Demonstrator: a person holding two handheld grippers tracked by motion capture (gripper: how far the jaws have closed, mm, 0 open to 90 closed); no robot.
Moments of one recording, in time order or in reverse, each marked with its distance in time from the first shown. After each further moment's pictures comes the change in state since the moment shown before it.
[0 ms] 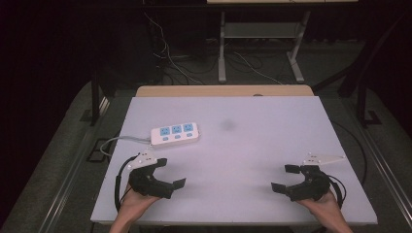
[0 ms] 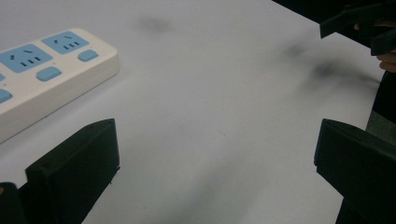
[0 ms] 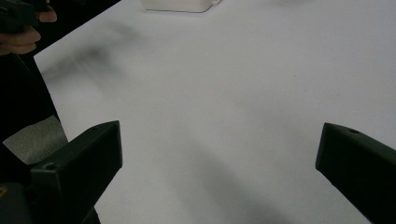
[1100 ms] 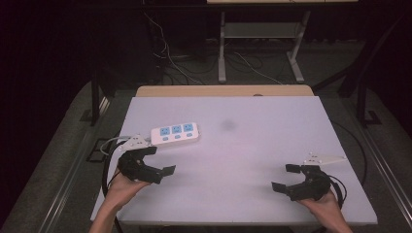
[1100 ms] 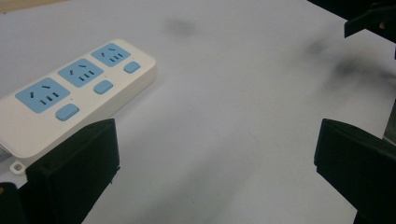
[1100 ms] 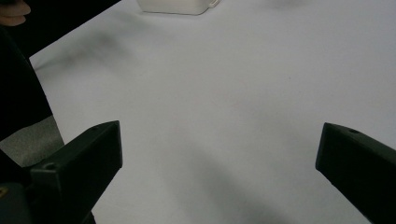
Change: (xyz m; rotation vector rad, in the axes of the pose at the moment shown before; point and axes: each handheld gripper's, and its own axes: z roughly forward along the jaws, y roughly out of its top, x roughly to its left) left arm 0.026 0.030 -0.017 0.064 0.041 0.016; right arm 0.000 0.000 -0.001 -0.007 -0.014 -0.003
